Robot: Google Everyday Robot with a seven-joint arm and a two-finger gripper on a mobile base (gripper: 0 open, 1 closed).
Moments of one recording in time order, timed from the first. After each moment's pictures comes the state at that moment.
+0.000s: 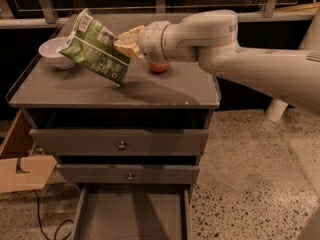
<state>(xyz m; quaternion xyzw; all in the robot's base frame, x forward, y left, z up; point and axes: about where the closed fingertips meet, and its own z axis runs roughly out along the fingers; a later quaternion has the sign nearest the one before) 0.665 0.079 0.951 -0.51 0.60 0.20 0.59</state>
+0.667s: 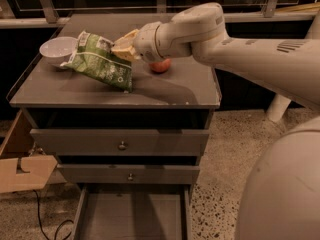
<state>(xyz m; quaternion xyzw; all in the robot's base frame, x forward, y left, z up) 0.682 0.097 0.926 -0.55 0.60 0.20 0.55</state>
